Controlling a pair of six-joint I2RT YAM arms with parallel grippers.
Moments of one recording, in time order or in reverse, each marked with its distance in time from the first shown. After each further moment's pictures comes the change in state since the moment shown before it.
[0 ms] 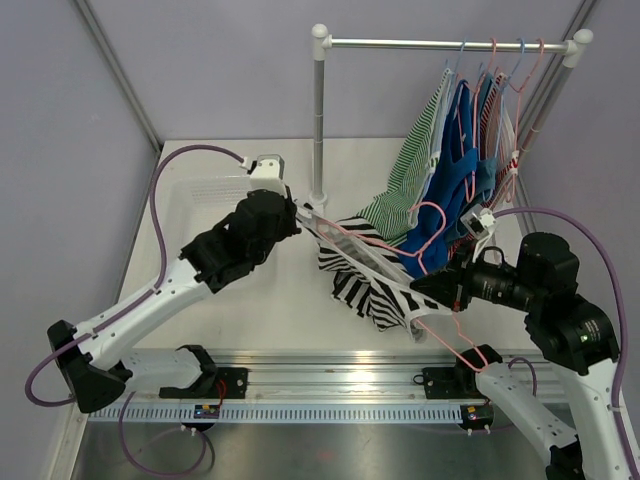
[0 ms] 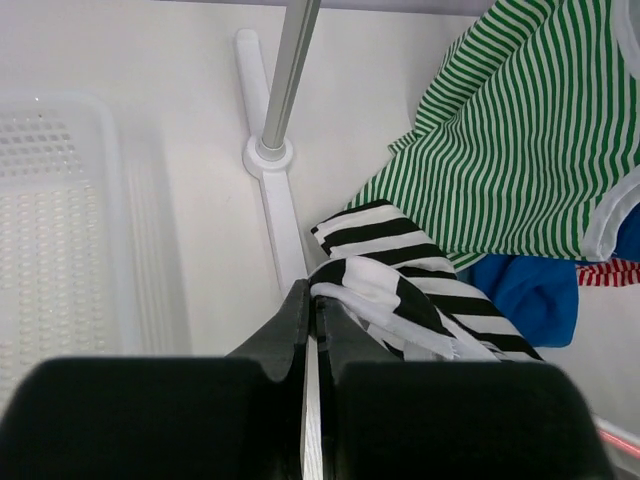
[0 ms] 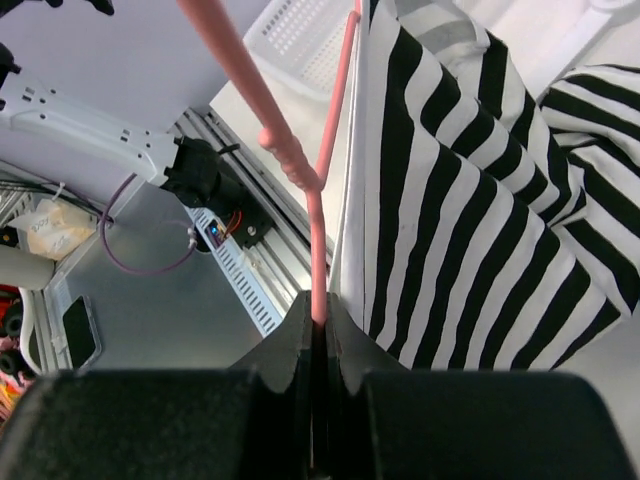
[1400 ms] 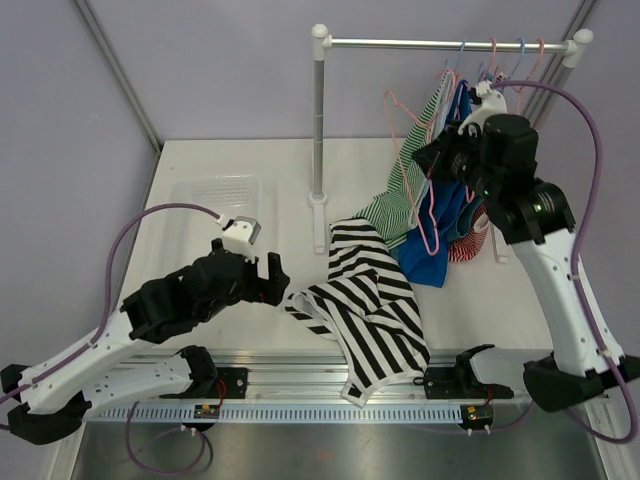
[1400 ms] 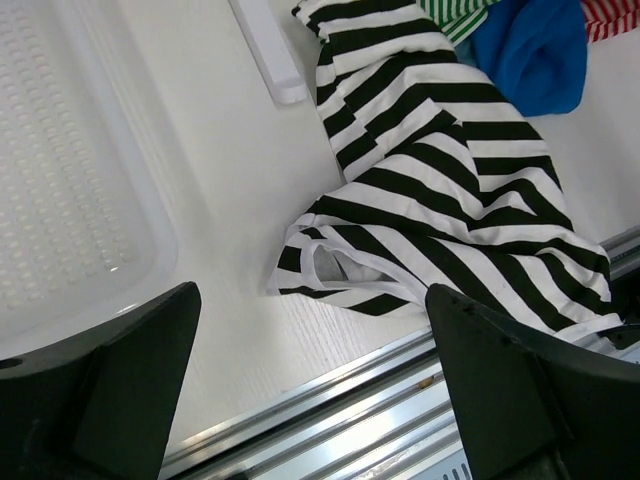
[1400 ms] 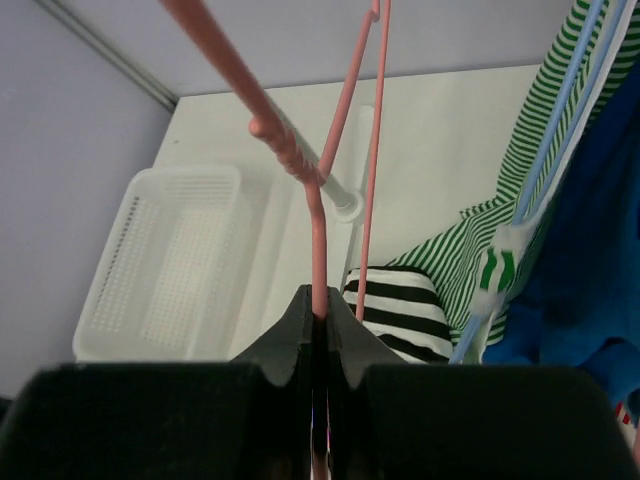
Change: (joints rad) left arm -0.162 -0.400 -0.230 -0.375 0.148 -0.072; right arm 0.000 0.523 0.409 0.265 0.571 0.160
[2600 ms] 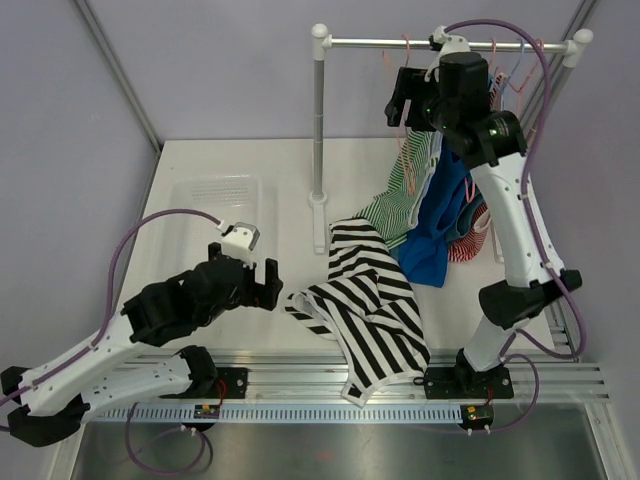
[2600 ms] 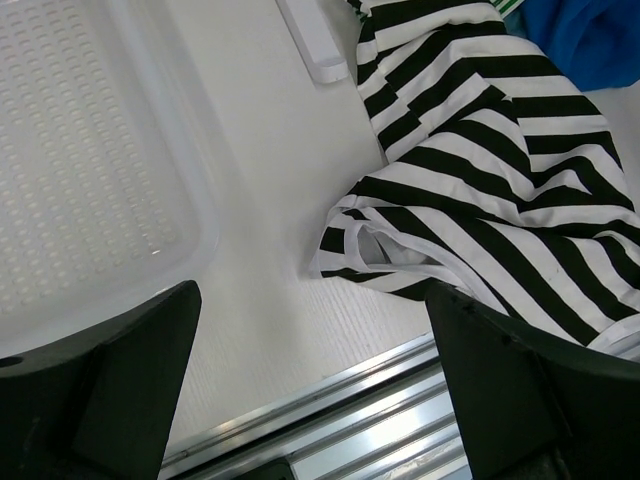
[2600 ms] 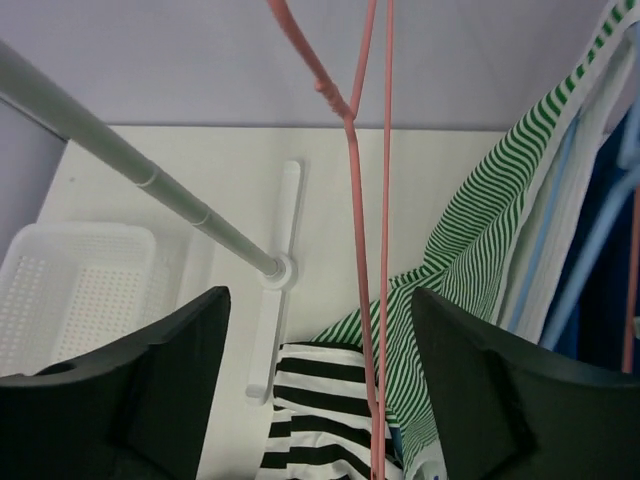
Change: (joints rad) left arm 0.000 -0.074 -0.049 -0.053 -0.040 0.051; right arm 0.018 0.602 0.661 -0.196 0.190 -0.158
